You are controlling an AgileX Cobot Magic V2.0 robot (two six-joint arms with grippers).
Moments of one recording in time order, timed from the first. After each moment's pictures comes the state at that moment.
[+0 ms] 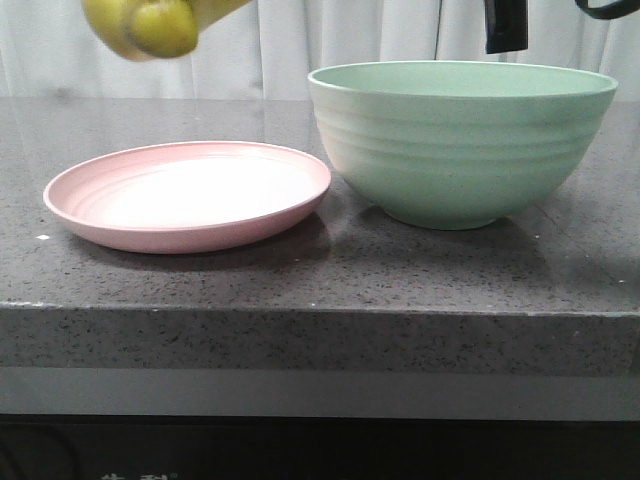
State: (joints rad) left arm -0.81 1.25 -1.20 -0.14 0.74 0.07; right arm 0.34 1.29 -0.81 1.80 0.75 -0.85
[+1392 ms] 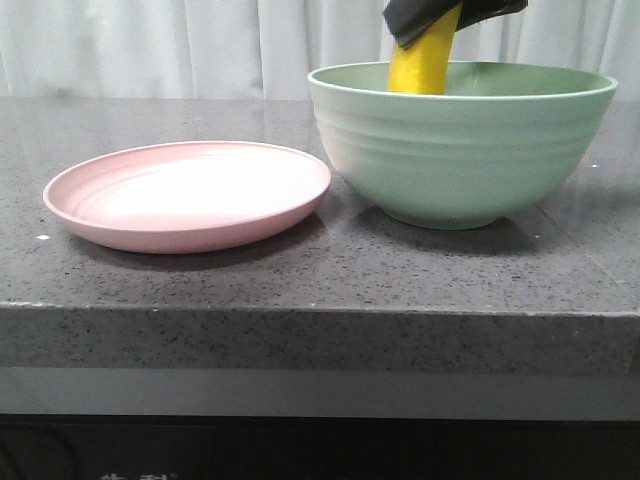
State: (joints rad) left arm -0.74 1.19 -1.20 -0.07 0.74 0.04; right arm 0.19 1.62 -1.34 0.84 0.66 -0.86
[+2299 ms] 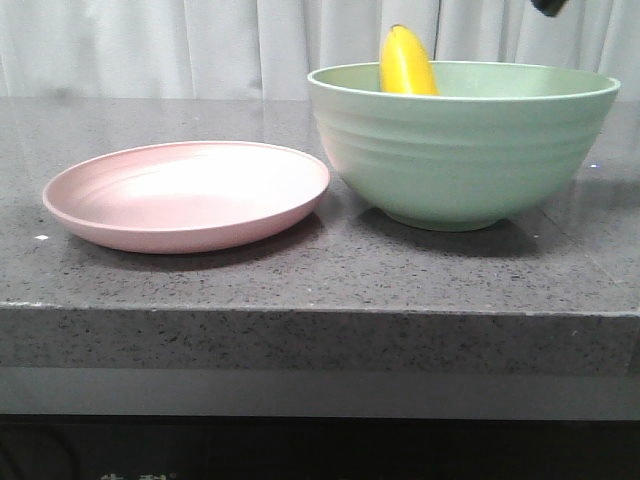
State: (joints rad) left arm -0.43 1.19 -1.20 -0.04 0.71 -0.01; right arm 0.15 1.52 -1.51 0.27 1.04 -0.07
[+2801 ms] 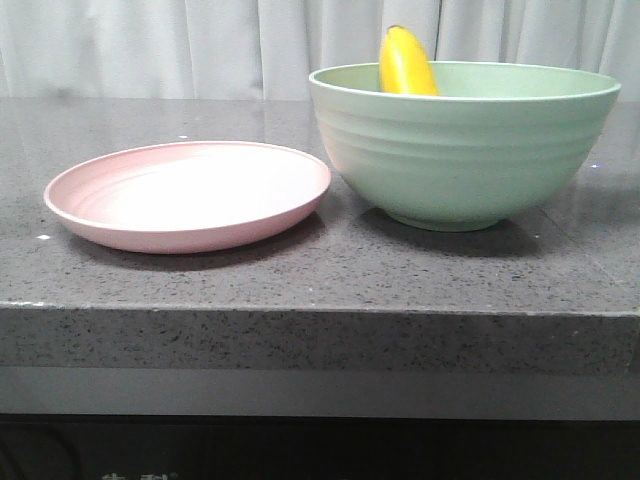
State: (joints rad) left arm -0.07 1.07 -1.08 -0.04 0.65 -0.01; right arm 0.16 1.32 -1.31 0.20 0.90 -0.06
